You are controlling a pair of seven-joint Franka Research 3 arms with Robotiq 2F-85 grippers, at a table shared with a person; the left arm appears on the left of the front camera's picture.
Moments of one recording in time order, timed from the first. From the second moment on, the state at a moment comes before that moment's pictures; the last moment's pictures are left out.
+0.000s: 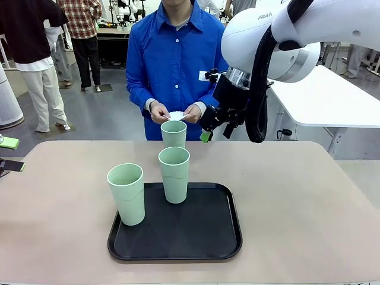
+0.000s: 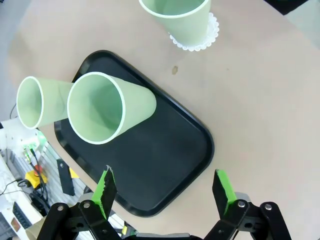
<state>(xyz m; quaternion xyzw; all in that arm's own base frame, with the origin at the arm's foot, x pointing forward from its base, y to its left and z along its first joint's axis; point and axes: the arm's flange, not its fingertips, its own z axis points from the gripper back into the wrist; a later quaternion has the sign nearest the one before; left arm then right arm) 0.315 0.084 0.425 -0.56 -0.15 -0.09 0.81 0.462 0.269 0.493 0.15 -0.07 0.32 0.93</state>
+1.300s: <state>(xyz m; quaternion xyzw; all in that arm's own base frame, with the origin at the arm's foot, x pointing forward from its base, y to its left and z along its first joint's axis) 0.315 0.084 0.425 -0.56 -0.15 -0.09 0.81 0.410 0.014 0.551 0.10 -0.12 0.01 0.99</state>
